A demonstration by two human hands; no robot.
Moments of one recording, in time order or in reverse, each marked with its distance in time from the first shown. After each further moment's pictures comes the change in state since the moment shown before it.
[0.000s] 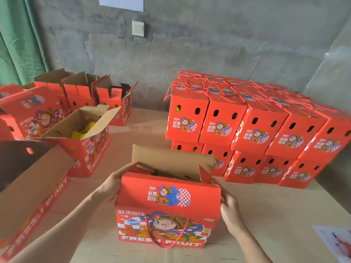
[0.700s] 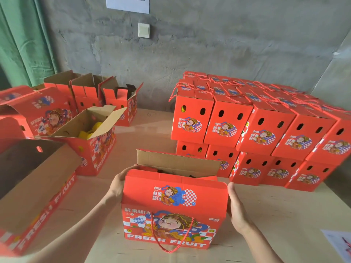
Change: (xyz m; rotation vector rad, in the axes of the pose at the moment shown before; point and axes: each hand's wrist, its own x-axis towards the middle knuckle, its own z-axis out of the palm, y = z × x) left_hand -0.002 -0.014 0.001 0.125 0.150 0.177; right_hand 0.003 -0.006 -0.006 0.168 -0.188 0.242
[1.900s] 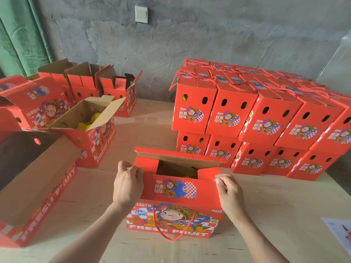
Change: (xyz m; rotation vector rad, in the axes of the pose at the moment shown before) left_hand -0.018 -0.011 0.031 0.761 0.402 0.289; right_hand 0.006 0.002 0.021 -0.668 0.402 -0.505
